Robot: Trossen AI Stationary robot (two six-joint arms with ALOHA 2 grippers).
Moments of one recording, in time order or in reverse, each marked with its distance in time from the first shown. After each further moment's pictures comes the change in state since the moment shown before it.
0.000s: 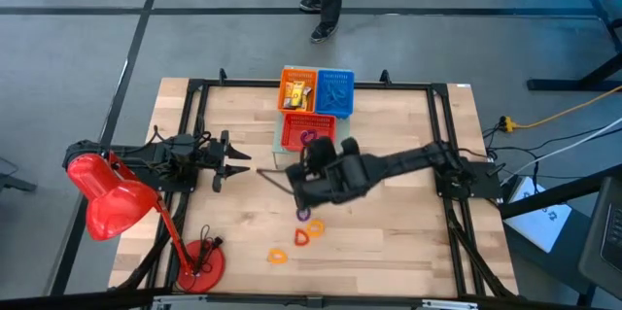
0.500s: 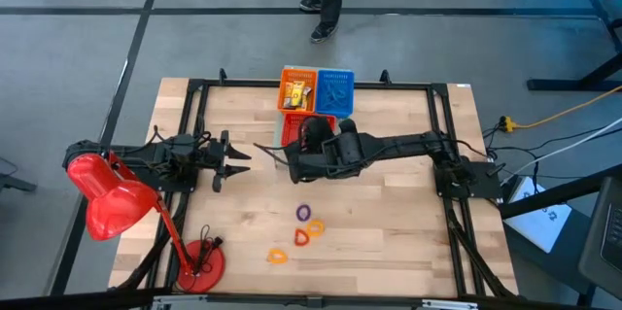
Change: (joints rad) left arm 0.000 0.000 0.000 0.000 -0.001 0.000; right arm -0.109 -0.011 -0.009 0.042 -0.026 -0.119
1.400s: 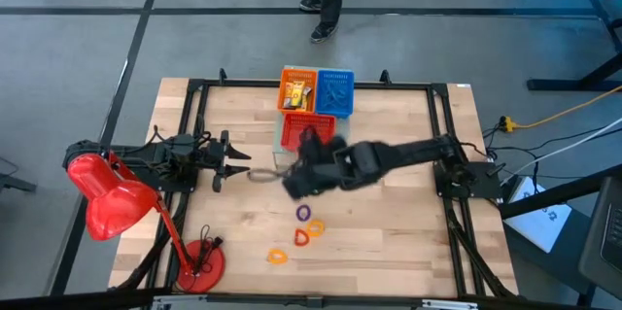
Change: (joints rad) left arm 0.000 0.000 0.000 0.000 0.000 0.000; right arm 0.090 -0.048 0.024 0.145 -0.325 -0.191
